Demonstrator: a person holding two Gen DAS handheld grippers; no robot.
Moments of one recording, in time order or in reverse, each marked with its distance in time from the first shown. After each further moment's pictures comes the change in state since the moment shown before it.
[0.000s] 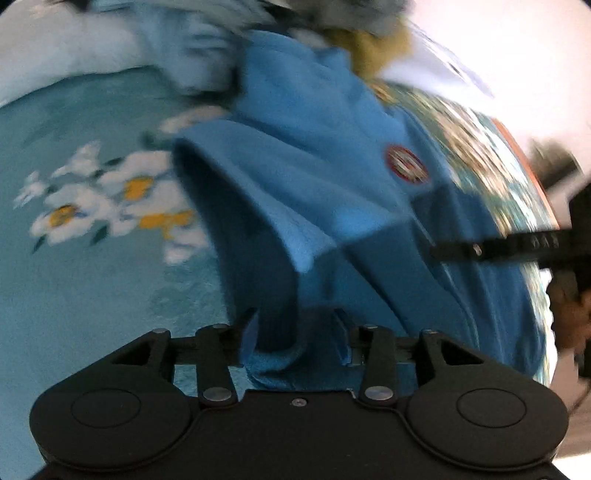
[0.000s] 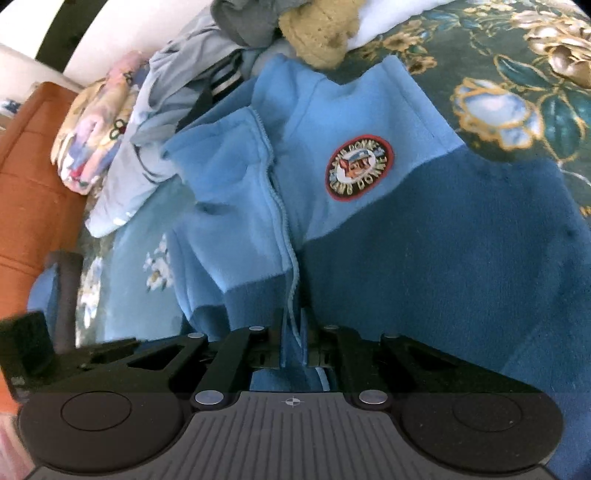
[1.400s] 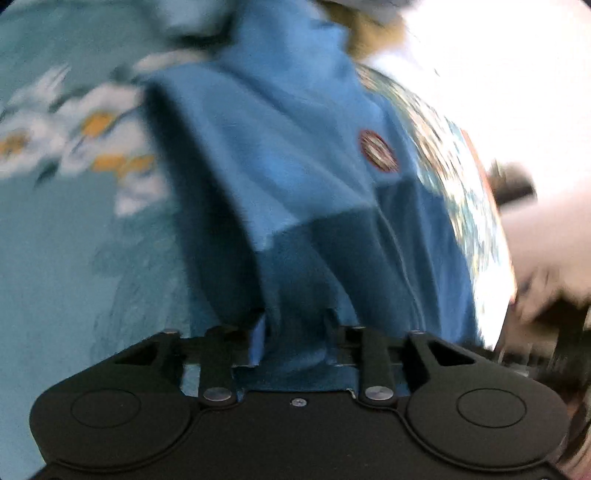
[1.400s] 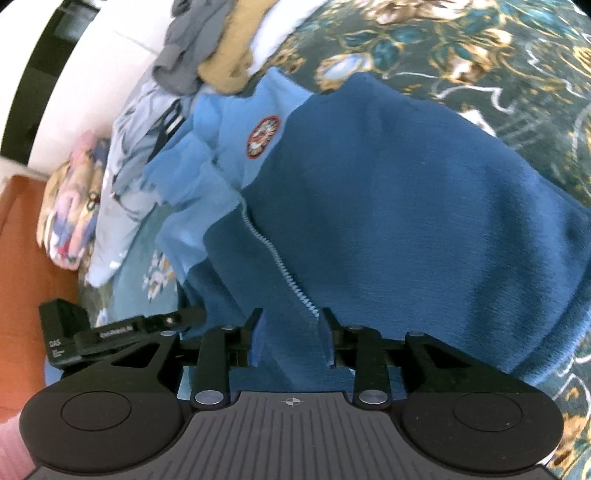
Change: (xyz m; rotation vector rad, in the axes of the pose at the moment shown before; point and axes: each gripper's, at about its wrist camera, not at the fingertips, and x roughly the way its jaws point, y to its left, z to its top) left arm 0.018 0.046 -0.006 -0.335 0.041 -0.209; right arm -0.070 -0.026 -0.105 0.312 -0.154 -0.026
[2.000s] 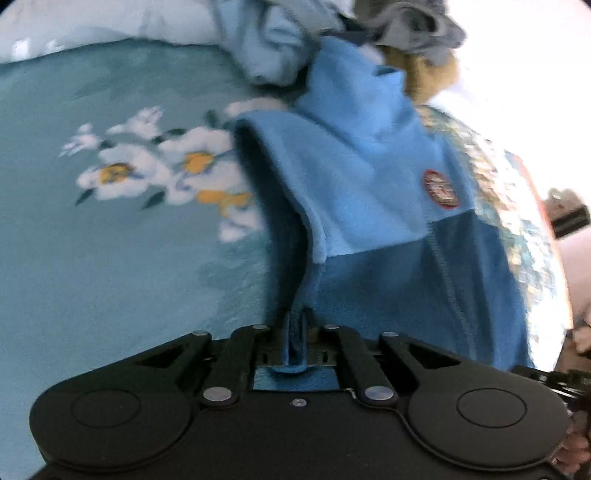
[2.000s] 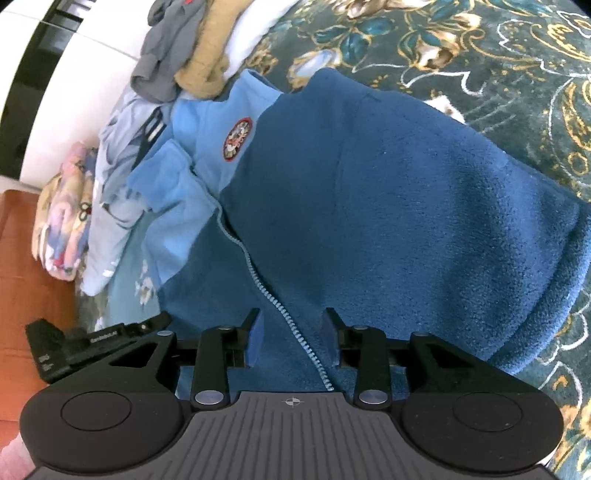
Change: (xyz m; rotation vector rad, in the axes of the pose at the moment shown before) left arm -0.050 -0.003 -0.012 0.070 -0.120 0.216; right arm 0.003 -0.014 0.004 0.039 0.013 -0.003
